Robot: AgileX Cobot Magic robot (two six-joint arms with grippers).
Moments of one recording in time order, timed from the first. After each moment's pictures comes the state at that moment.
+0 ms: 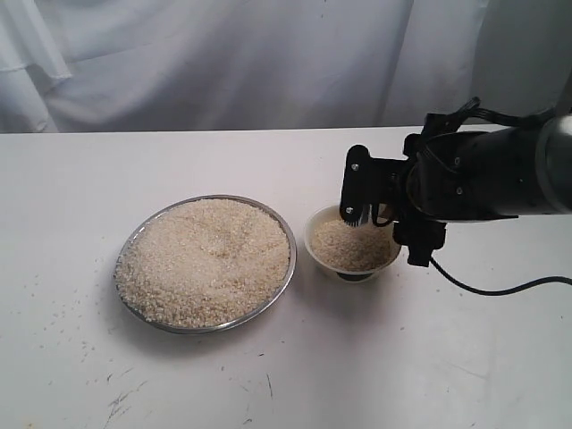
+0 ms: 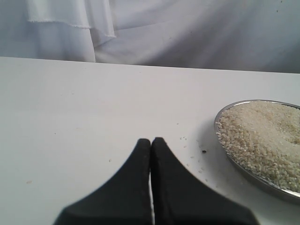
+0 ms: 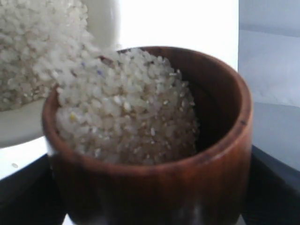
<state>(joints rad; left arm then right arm) 0.03 0.00 0.00 -0.01 0.33 -0.02 0.65 1.84 -1.04 -1.26 0.54 0.19</state>
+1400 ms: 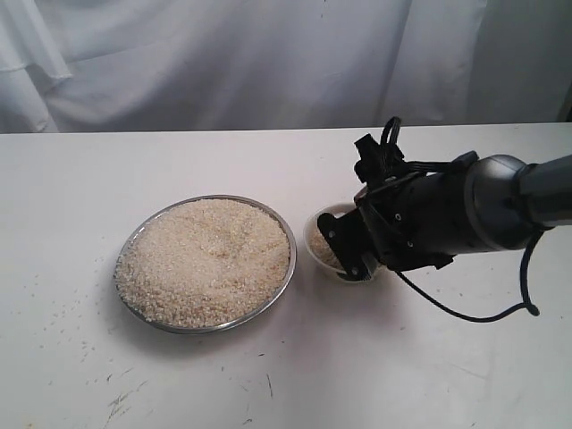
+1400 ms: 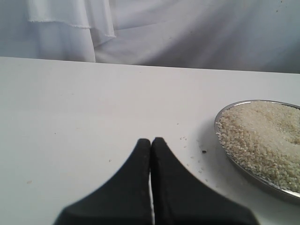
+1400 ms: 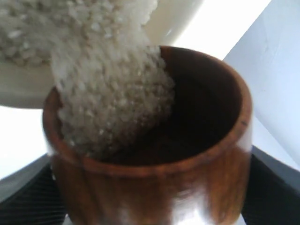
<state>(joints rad) 0.03 0.00 0.00 -0.01 0.33 -0.02 0.77 1.94 -1.04 -1.51 0.74 -0.16</state>
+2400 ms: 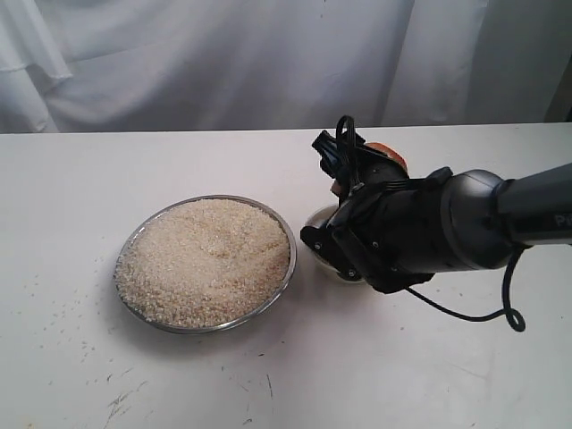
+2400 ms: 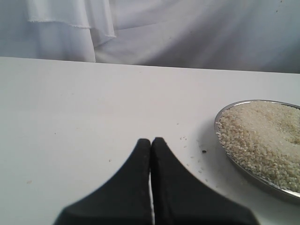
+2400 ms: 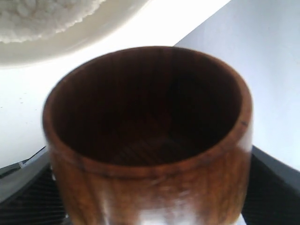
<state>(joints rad) 0.03 0.00 0.00 -0.01 0.33 -0.02 0.86 1.94 -1.05 -1.72 0.83 -0.26</state>
